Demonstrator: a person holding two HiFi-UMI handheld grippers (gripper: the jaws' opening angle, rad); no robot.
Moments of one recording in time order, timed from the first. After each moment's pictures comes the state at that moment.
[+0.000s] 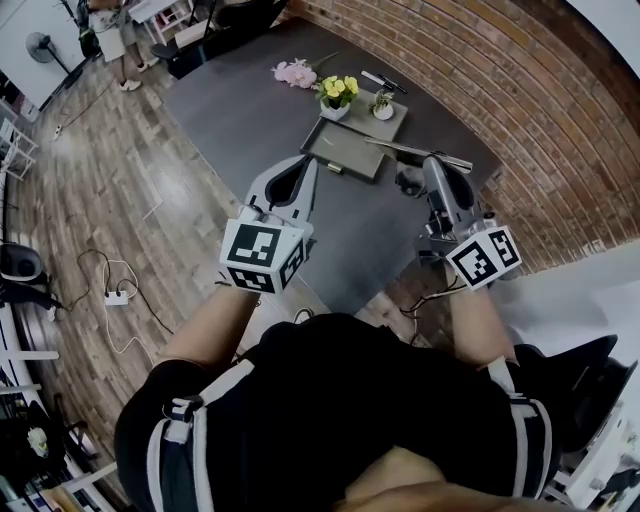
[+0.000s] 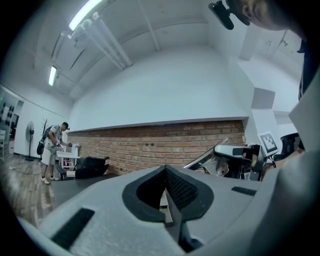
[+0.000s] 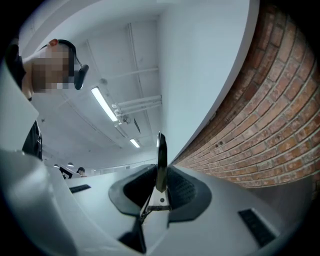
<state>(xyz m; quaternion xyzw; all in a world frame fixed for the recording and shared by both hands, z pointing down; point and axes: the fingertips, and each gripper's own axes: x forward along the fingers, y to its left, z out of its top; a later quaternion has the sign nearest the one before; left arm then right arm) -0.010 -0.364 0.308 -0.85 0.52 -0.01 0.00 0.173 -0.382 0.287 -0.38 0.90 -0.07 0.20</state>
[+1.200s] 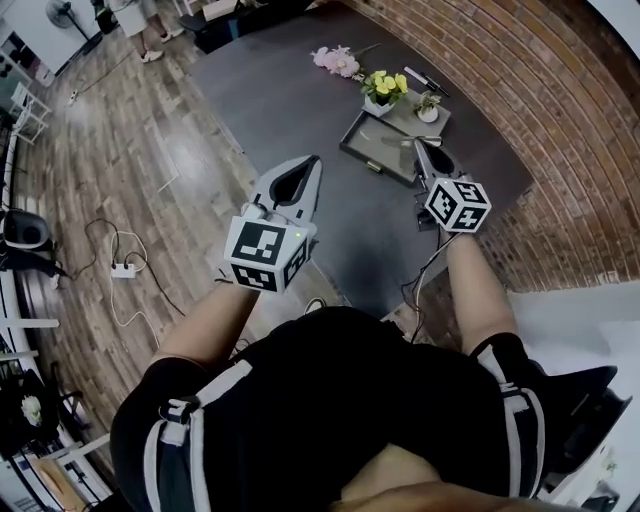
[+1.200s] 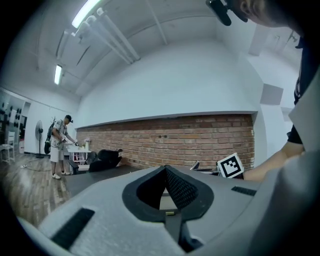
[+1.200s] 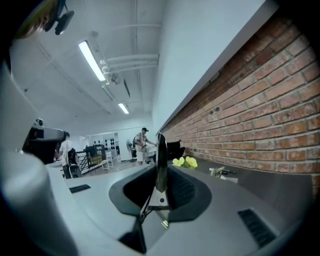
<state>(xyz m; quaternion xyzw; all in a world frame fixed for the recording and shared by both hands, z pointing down) -0.094 -0.379 0.339 -0.83 0.55 -0.04 -0.03 0.086 -0.525 0.432 -0.45 0.89 -0.10 0.00</state>
